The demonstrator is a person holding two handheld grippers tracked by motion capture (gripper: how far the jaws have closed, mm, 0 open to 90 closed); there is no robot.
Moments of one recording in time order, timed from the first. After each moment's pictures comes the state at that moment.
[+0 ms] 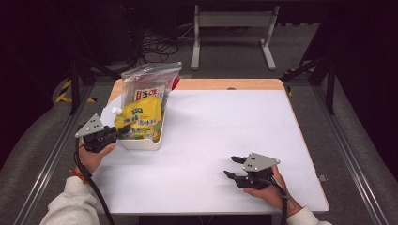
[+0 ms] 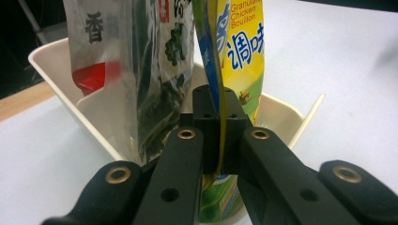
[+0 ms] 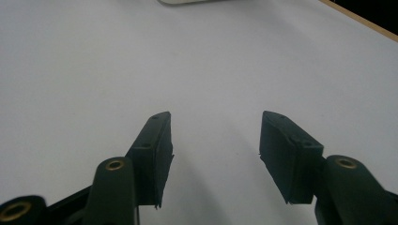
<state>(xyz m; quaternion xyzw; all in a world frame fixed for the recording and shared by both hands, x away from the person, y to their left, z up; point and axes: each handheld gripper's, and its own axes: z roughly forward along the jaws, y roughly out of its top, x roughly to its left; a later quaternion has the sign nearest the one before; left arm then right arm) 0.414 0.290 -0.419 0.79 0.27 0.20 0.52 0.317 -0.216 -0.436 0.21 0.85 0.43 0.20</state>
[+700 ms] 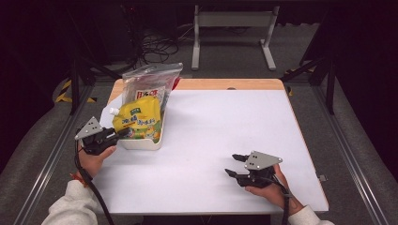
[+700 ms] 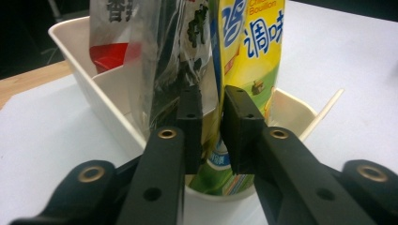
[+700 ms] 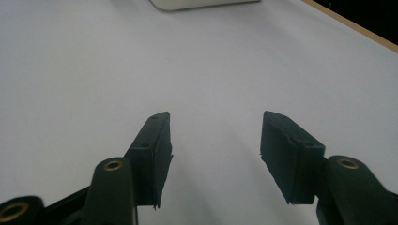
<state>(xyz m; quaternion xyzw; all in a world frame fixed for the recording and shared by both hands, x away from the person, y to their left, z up) 0.406 0.292 -0.426 0.76 0.32 0.21 0.52 0.319 -0.220 -0.430 0.21 0.85 0.44 0.21</state>
